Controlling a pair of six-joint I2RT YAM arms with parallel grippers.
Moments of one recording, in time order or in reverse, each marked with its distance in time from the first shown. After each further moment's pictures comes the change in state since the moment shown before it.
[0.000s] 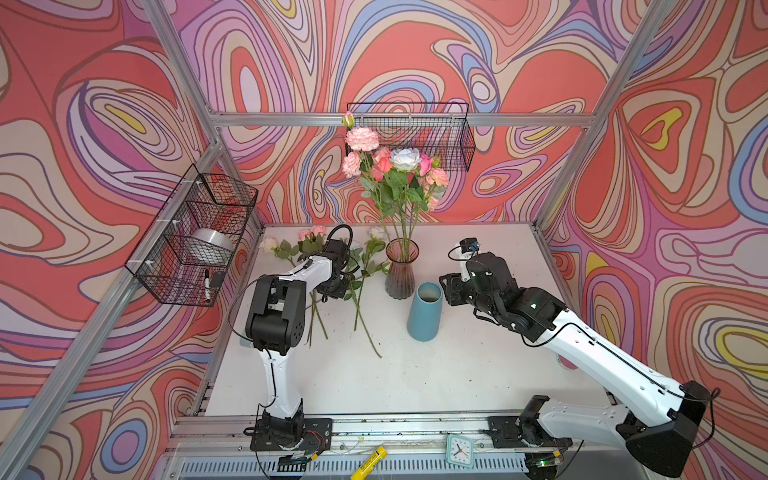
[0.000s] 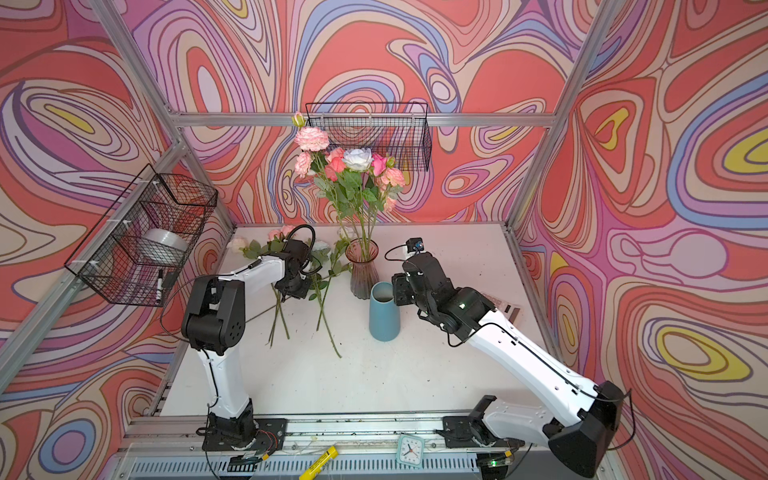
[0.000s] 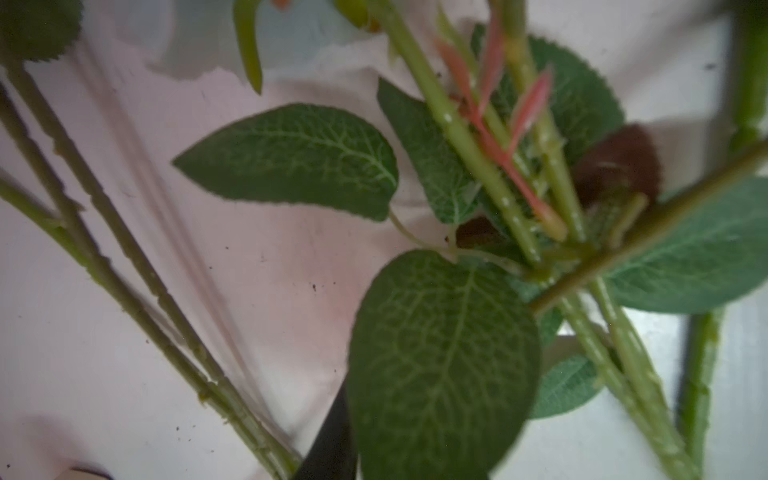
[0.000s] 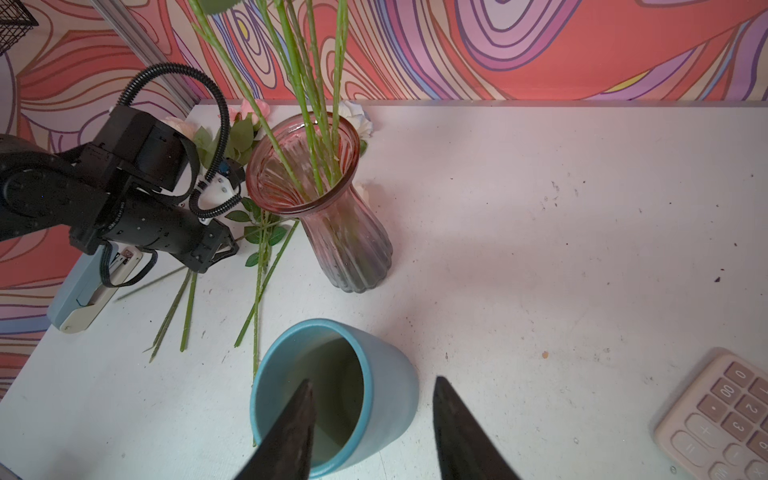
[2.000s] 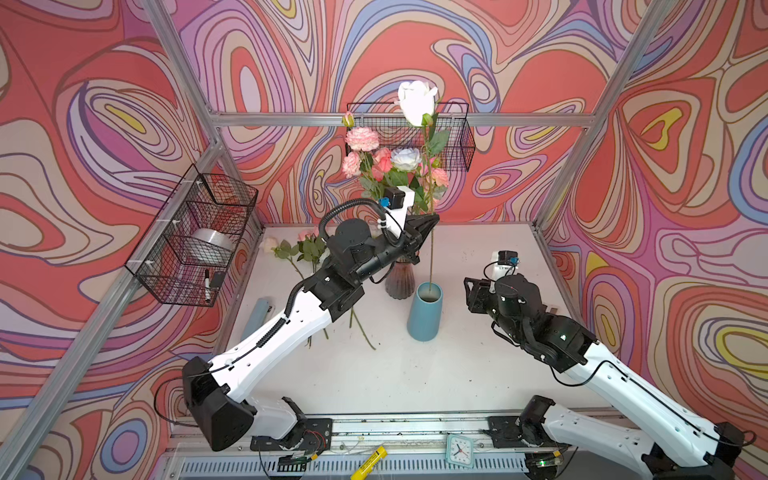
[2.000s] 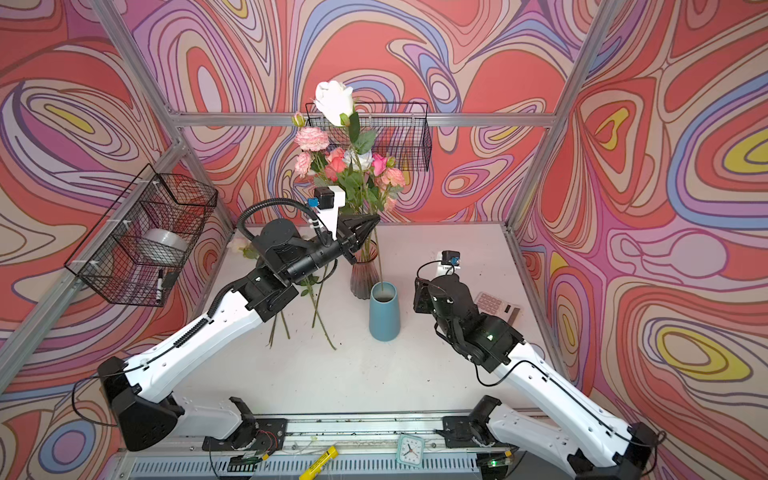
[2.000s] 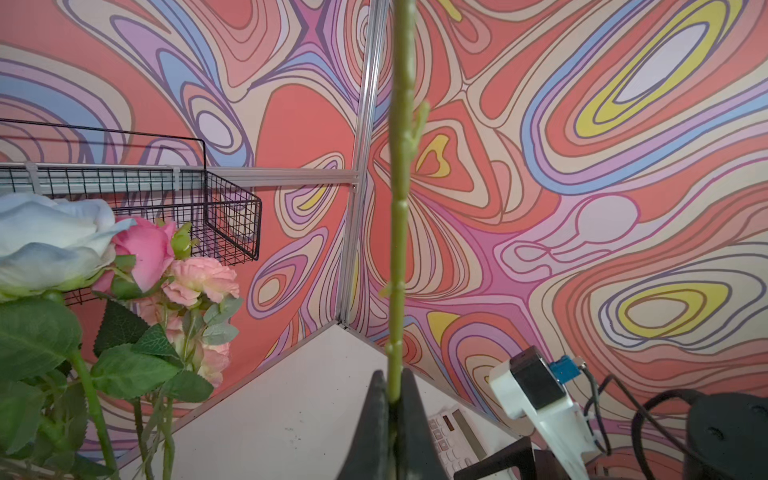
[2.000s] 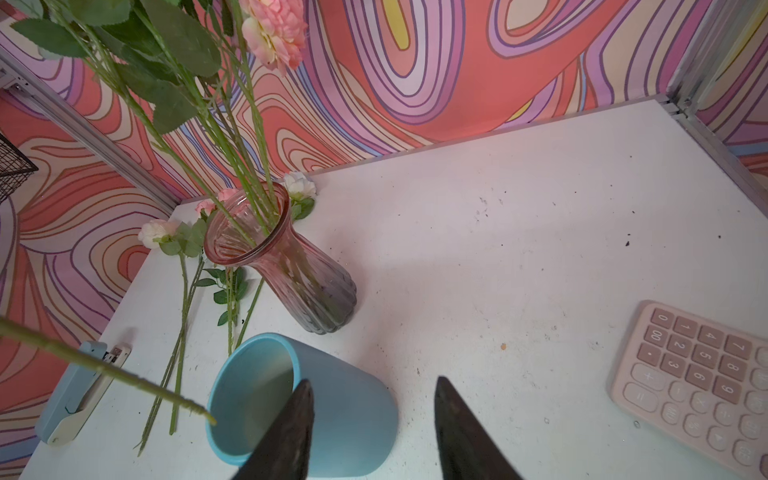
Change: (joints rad) left arm -0.538 -0.612 -0.006 0.900 0.390 -0.281; right arm 0.000 -0.256 -0.215 0.097 0.190 0.139
